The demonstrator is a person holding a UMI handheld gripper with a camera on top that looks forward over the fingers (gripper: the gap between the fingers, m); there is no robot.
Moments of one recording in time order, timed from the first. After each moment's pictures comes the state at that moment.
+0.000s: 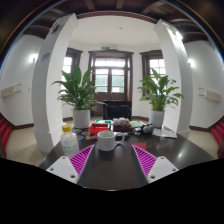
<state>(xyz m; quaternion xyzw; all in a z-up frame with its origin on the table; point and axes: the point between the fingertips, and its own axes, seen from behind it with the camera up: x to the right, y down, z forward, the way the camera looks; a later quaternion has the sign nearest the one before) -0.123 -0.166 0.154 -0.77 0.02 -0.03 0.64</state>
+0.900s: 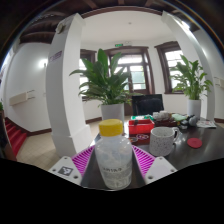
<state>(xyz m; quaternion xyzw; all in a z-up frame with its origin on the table) -0.309 -0.016 0.084 -0.76 -0.03 0.09 0.64</state>
